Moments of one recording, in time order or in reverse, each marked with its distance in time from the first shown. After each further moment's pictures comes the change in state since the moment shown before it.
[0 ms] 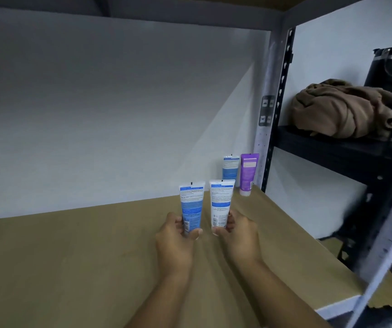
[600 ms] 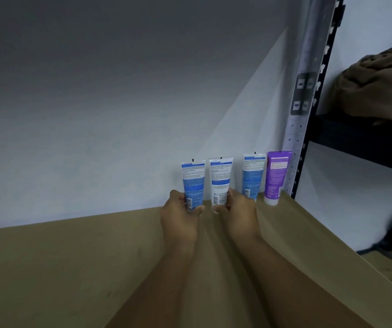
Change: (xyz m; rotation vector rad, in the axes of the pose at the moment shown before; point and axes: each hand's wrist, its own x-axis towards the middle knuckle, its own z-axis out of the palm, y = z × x) left_hand 0.117 -0.032 0.056 0.038 0.039 -0.020; right_hand 0.123 0.013 0.070 -0.003 -0.041 -0.047
